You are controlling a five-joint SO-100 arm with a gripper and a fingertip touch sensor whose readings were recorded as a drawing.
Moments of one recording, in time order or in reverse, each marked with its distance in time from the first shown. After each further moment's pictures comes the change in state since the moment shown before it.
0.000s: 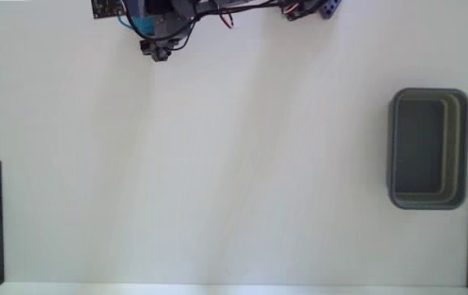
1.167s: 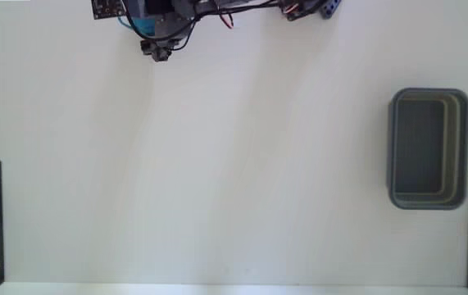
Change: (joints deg) arm 0.0 0.0 0.0 0.0 0.0
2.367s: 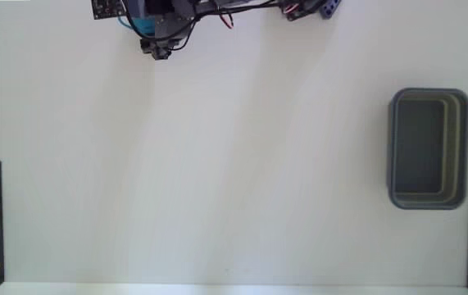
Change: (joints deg) arm 0.0 0.0 0.0 0.0 0.0
